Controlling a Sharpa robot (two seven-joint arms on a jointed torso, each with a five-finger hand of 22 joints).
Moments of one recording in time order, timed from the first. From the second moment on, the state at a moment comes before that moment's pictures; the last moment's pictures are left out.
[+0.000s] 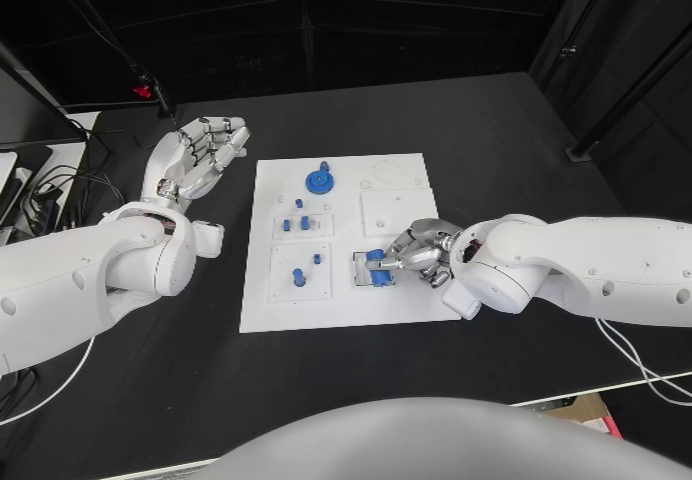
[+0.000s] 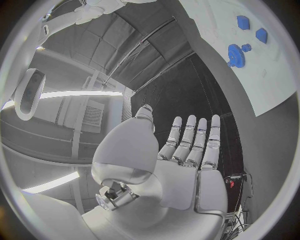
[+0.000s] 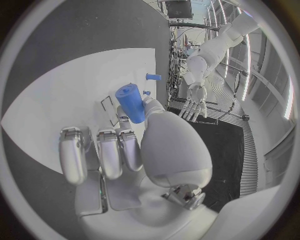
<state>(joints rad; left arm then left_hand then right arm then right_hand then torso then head) 1.29 -0.75 -0.24 1.41 -0.19 -0.57 0.68 1.25 0.09 -0.14 0.29 0.35 0.41 0.16 0.60 0.07 0.46 0.25 0.62 0.07 0.26 0.25 0.77 0.12 0.11 0.51 0.29 0.08 0.59 1.17 -1.03 -0.14 1.88 -0.63 -0.41 -0.45 1.33 0.01 0.01 0.26 0.36 0.91 0.17 0.34 0.07 1.47 0.08 1.57 1.31 1.47 0.02 1.57 1.31 0.01 1.47 0.13 1.57 1.31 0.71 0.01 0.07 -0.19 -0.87</state>
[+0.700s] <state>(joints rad) 1.29 -0.75 -0.24 1.41 -0.19 -0.57 0.68 1.26 0.09 -0.14 0.29 0.36 0.41 0.15 0.60 0.07 0.46 0.25 0.63 0.07 0.26 0.25 0.78 0.12 0.11 0.51 0.29 0.08 0.59 1.17 -1.01 -0.14 1.88 -0.67 -0.41 -0.49 1.30 0.00 -0.03 0.29 0.34 0.93 0.15 0.32 0.07 1.47 0.08 1.57 1.31 1.47 0.02 1.57 1.31 0.01 1.47 0.13 1.57 1.31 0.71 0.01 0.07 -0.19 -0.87</state>
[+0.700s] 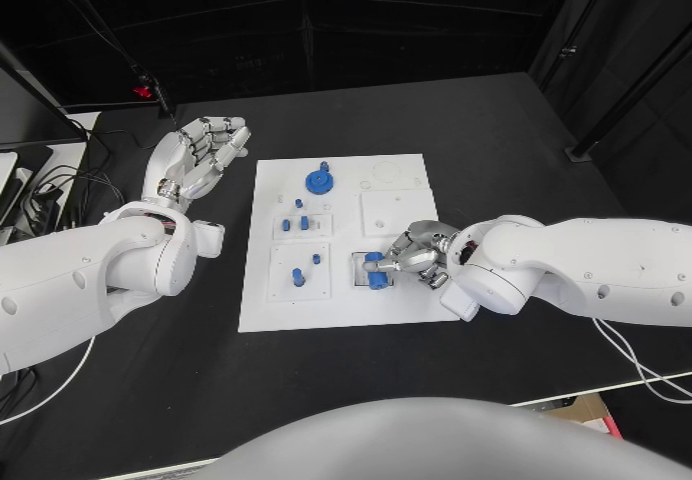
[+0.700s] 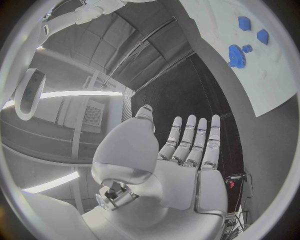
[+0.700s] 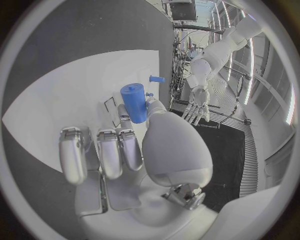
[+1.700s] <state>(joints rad) 1.29 -0.74 -0.24 1.41 -0.19 -0.56 0.68 1.26 0.10 -0.14 0.29 0.37 0.41 0.15 0.60 0.07 0.46 0.25 0.63 0.07 0.26 0.24 0.78 0.11 0.11 0.51 0.29 0.08 0.59 1.17 -0.99 -0.14 1.87 -0.74 -0.40 -0.52 1.27 0.00 -0.08 0.29 0.29 0.92 0.16 0.31 0.08 1.47 0.08 1.57 1.31 1.47 0.02 1.57 1.31 0.01 1.47 0.13 1.57 1.31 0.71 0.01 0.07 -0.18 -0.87</state>
